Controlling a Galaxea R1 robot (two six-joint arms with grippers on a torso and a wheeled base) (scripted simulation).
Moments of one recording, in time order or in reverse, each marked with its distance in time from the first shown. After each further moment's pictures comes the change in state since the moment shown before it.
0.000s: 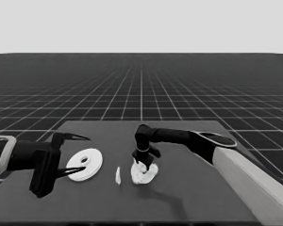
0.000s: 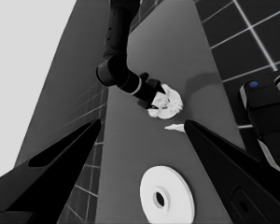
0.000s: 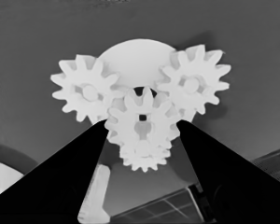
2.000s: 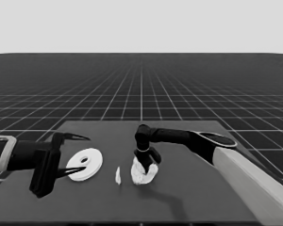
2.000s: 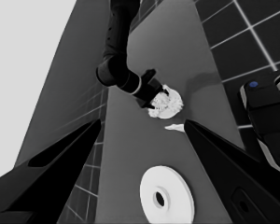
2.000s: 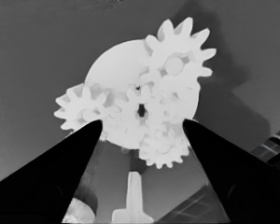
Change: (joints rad) left arm 0.000 0.000 0.000 0.000 0.000 0.000; right arm 0.000 0.000 0.000 0.000 0.000 0.408
